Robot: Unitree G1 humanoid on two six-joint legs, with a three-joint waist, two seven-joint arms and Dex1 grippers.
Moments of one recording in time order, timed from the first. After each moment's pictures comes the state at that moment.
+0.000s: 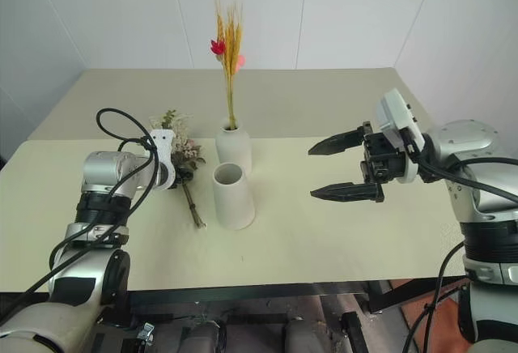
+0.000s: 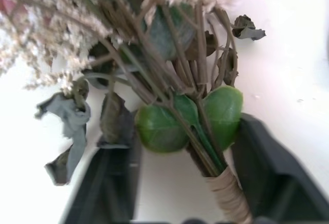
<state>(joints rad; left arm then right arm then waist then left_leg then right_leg) -0.95 0.39 0.11 0.43 -0.27 1.24 -0.07 -0.72 -0.90 -0.04 -0.03 0.61 0.46 1.51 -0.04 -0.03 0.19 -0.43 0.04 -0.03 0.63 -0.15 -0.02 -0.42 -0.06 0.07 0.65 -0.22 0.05</state>
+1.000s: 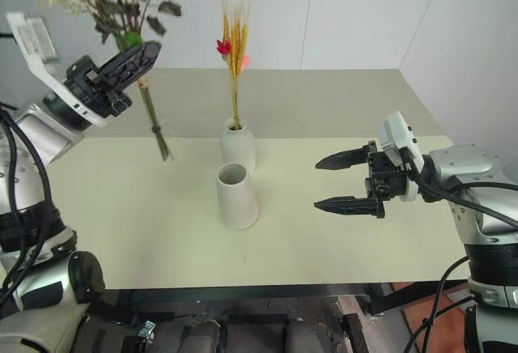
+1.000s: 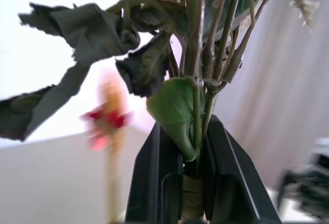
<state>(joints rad) -0.91 0.48 0.45 -0.09 -0.91 0.91 -0.73 -0.57 -0.90 -0.09 -0.09 0.61 0.49 1.42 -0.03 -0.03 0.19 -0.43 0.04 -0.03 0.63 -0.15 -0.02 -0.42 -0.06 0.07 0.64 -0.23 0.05</state>
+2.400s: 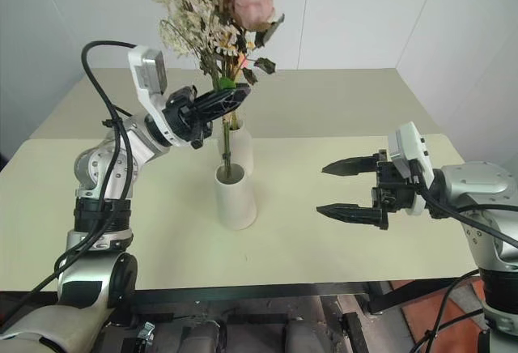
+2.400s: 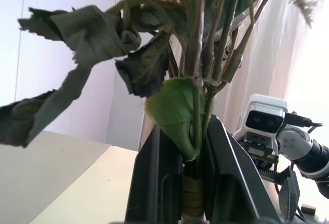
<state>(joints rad) -0.91 0.33 0.13 0.14 -0.75 0.61 -1.03 -0.42 -0.92 -0.19 -0.24 0.69 0.53 1.30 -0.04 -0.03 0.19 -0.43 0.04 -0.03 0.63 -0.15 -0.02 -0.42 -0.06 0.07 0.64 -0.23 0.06</state>
